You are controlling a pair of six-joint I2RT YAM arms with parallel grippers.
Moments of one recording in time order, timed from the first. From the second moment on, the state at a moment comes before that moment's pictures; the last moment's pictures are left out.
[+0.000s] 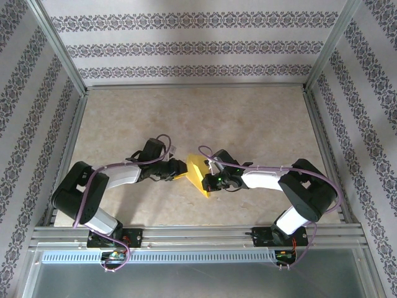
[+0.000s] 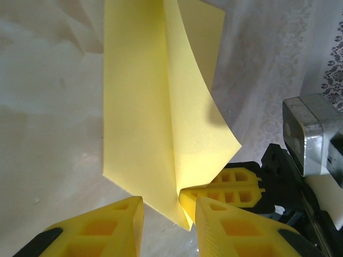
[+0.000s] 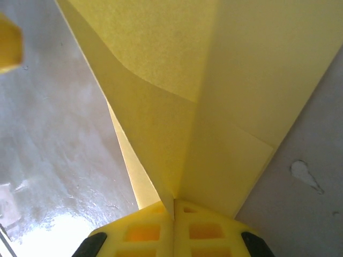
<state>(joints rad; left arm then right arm) -0.47 1.56 0.64 0.06 0.63 -0.89 0.74 1.58 0.64 -0.07 -0.40 0.59</state>
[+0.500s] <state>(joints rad) -0.53 1.75 0.77 0.14 0.62 -0.92 0.71 1.58 0.61 -0.01 -0.45 0.60</state>
